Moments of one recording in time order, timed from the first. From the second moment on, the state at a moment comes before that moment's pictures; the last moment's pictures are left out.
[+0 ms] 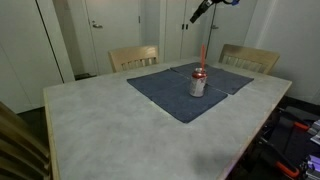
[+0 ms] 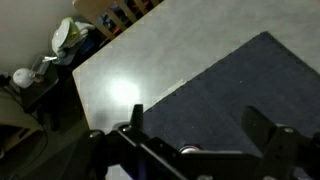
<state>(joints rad) -0.12 0.06 -0.15 -2.07 0.83 1.85 1.59</state>
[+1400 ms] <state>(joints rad) 0.03 0.10 -0.05 -1.98 0.00 1.89 2.02</state>
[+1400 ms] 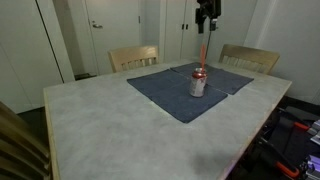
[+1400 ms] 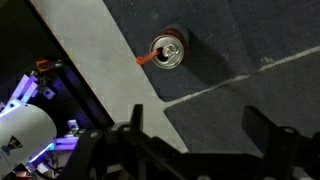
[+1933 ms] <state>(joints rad) 0.03 0.10 -0.04 -2.02 0.01 1.95 2.14</state>
